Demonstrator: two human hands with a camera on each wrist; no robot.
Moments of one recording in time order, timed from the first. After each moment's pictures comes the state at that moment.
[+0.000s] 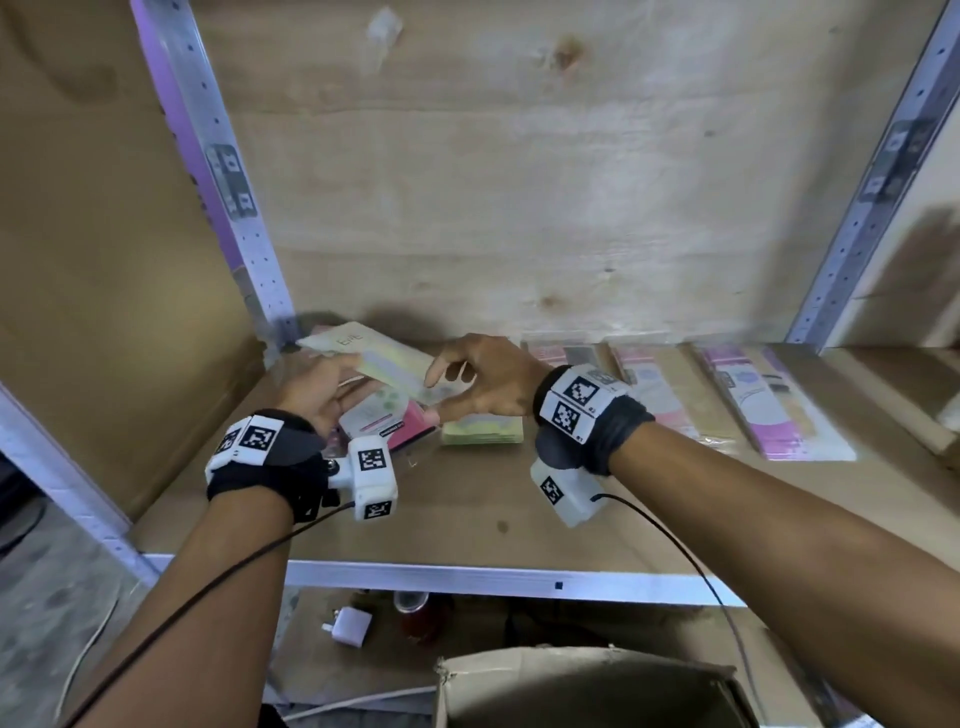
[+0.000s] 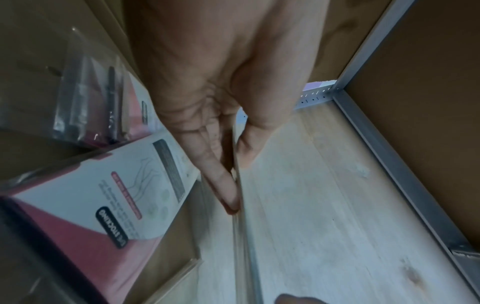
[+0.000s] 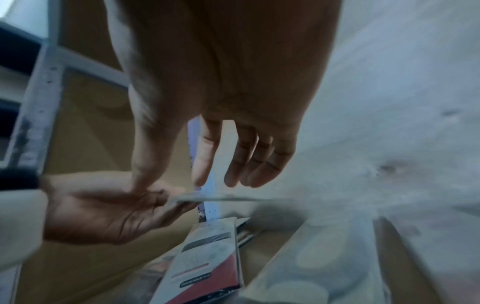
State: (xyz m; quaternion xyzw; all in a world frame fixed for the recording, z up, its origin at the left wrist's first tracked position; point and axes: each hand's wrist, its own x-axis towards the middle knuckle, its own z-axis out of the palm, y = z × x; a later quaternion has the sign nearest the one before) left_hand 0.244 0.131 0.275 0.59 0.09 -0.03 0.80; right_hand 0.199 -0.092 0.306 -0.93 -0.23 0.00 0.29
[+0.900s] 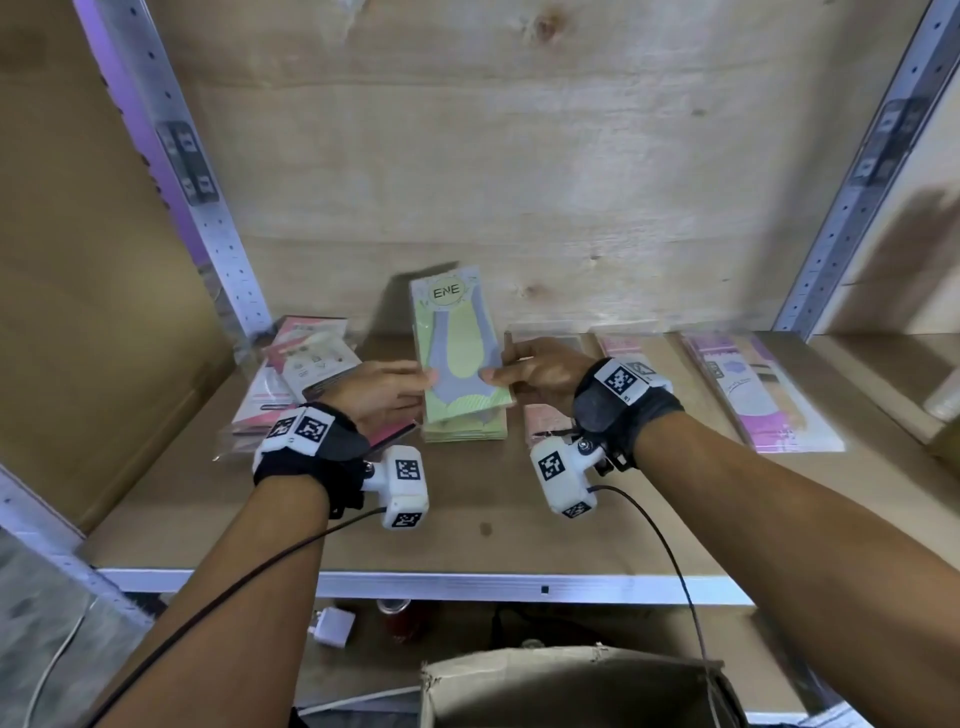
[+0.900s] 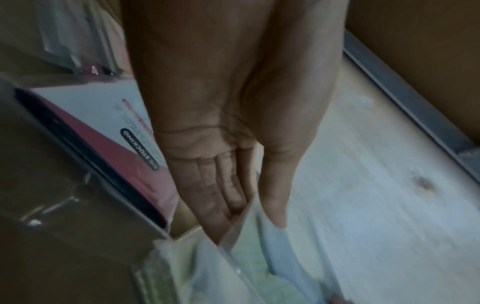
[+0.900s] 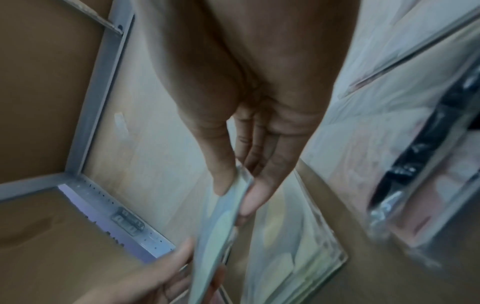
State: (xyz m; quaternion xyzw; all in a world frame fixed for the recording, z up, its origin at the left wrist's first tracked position) left_hand 0.249 0.074 0.255 0.71 -0.05 -0.21 0.67; right_hand 0.218 -0.155 0.274 -0.76 0.03 0.12 0.64
